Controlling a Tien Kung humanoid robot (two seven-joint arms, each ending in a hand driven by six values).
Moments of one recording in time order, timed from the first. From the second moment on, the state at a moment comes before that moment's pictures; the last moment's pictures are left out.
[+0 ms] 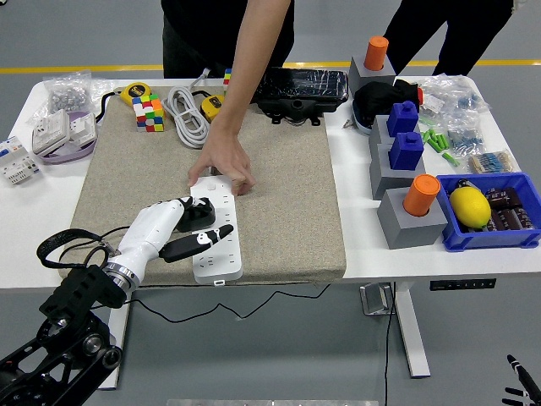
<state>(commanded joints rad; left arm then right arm) -0.08 0.25 -0.99 -1.56 2.07 0.14 0.26 0.21 -0.10 1.96 0.18 -1.72 0.03 -0.13</state>
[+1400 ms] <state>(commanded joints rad) -0.13 0.25 -1.10 -1.60 2.19 0.16 0.22 0.20 -0.10 1.97 0.18 -1.73 0.03 -0.14</state>
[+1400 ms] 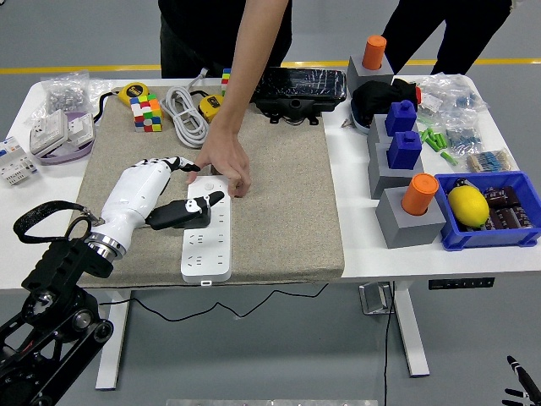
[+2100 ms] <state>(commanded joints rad) -0.40 0.33 -1.03 -1.51 2.11 -0.11 0.26 0.21 -0.11 1.97 0.18 -1.73 0.03 -0.14</state>
